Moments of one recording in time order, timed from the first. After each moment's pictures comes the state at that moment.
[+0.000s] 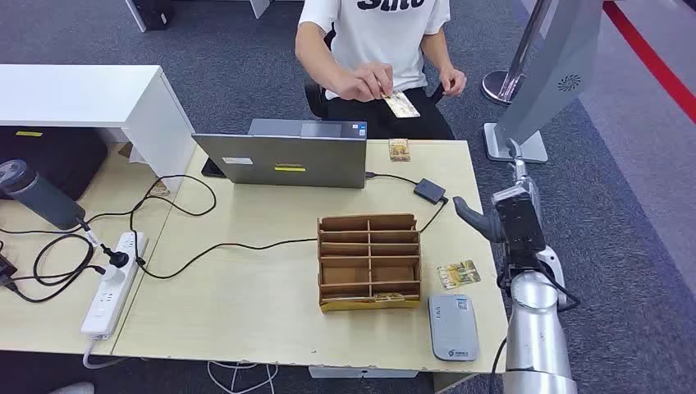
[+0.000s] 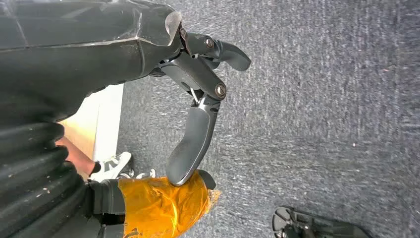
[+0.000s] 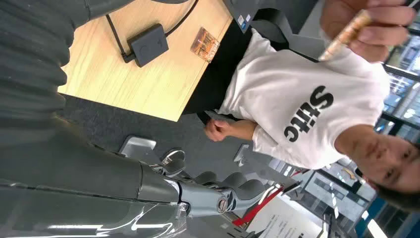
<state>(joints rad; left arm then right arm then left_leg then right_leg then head) -0.09 -0.04 1.01 -0.26 -1.11 0.08 0.04 -0.40 0.21 -0.21 -1.23 0.66 0.05 -0.39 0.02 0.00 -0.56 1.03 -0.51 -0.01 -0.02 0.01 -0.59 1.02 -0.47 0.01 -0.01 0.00</state>
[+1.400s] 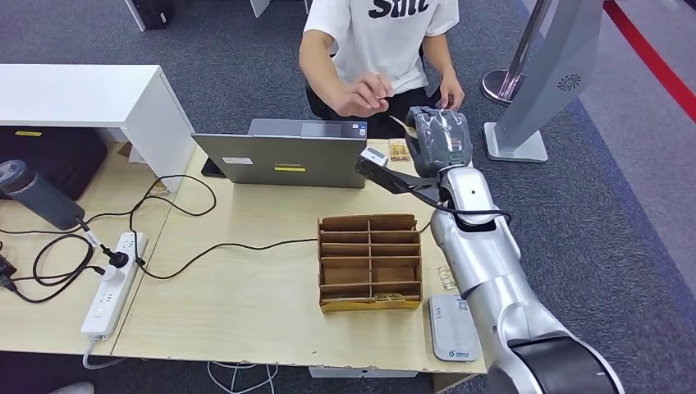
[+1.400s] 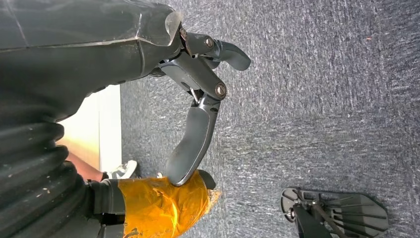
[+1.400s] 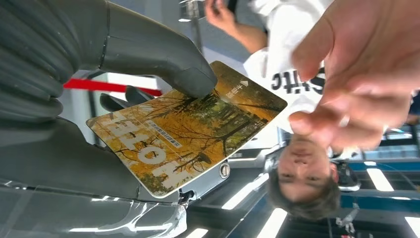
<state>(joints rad) -0.13 -0.05 1.07 -0.25 -1.26 -0.01 0.05 -0.81 0.21 0.13 -0.71 1.45 -0.40 -0.15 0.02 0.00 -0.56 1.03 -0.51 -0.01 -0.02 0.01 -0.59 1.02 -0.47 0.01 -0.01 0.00</state>
